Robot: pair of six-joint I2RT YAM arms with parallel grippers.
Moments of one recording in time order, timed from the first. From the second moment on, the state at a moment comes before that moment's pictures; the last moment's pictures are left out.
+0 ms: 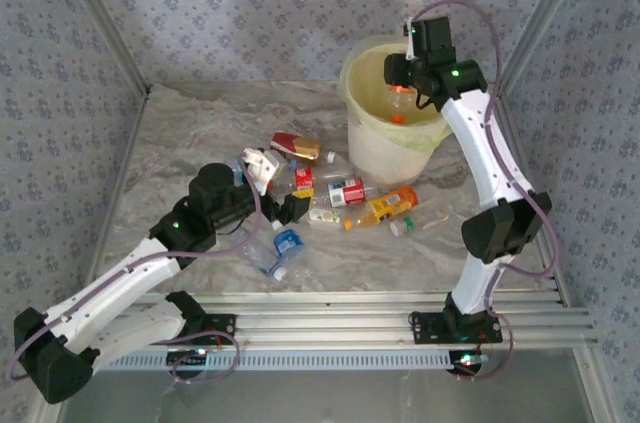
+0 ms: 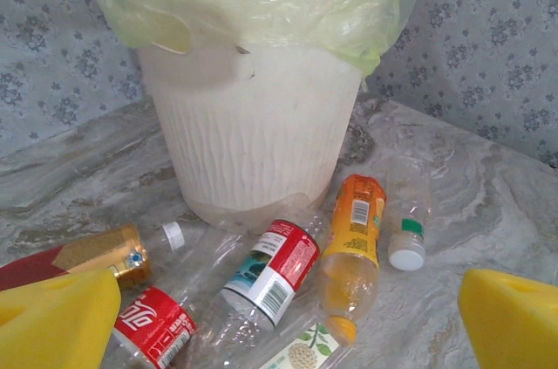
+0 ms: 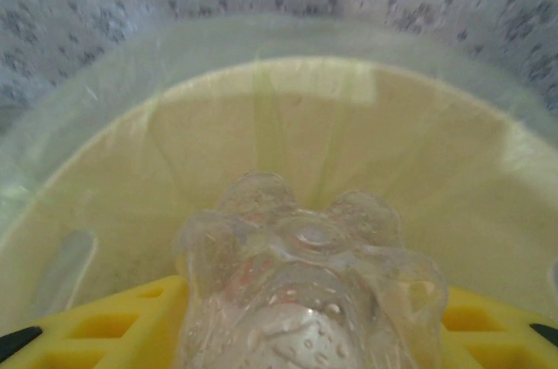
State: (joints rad) left arm -0.75 0.90 0.78 -0.10 0.17 -0.03; right arm 0.29 1.81 2.07 -0.89 0.14 0.17
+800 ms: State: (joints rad) left arm -0.75 0.91 0.78 -0.09 0.18 0.01; right arm 0.29 1.89 2.08 -1.01 0.12 0.22
